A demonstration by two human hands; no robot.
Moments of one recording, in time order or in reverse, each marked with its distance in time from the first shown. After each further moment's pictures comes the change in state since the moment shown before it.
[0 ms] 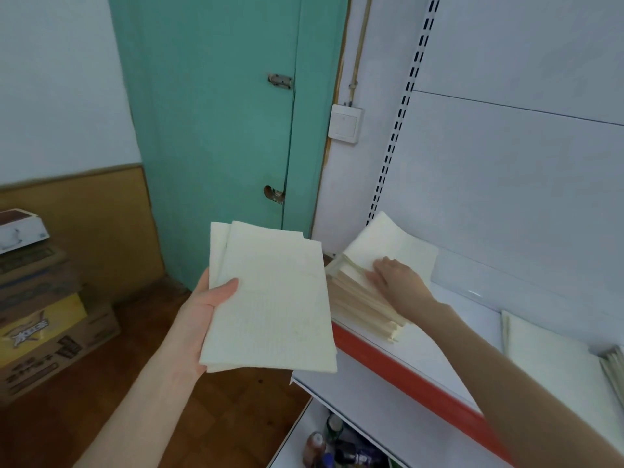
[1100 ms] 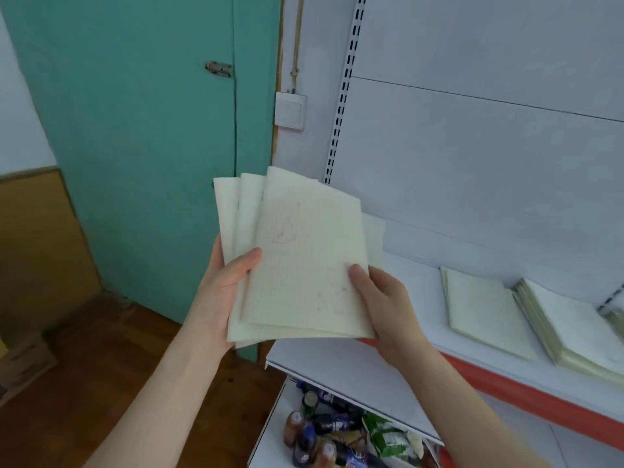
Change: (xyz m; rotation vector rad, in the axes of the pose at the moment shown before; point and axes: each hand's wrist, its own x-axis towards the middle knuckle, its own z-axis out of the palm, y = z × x) left_hand -0.014 -0.005 0.037 0.025 -0.230 0.141; right_hand -0.136 -0.094 -0.037 1.367 0.228 0.465
